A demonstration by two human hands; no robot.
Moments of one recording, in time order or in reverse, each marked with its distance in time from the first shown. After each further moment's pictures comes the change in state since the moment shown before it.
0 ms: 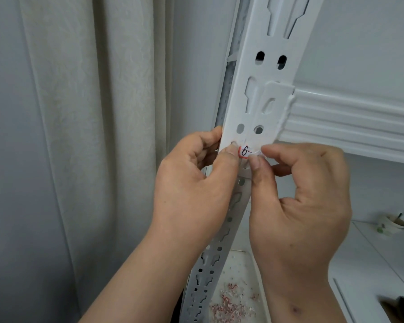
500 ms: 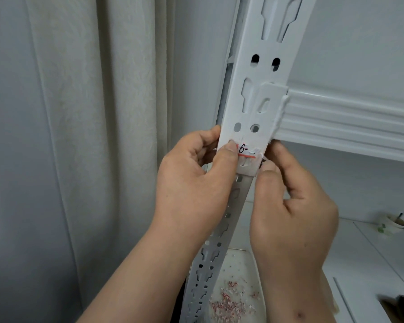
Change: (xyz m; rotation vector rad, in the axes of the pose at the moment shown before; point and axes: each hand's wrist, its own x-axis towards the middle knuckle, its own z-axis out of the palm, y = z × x) left_hand -0.001 0.004 0.002 0.020 0.026 -0.029; right_hand -0.005 -0.009 -0.004 0.161 -0.104 0.392
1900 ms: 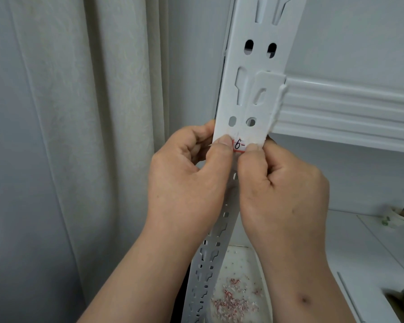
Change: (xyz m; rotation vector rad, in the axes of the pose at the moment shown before) left_hand 0.001 0.001 0.004 -0.034 0.042 0.039; right_hand 0.019 -0.006 0.005 -0.291 -0.155 -0.043
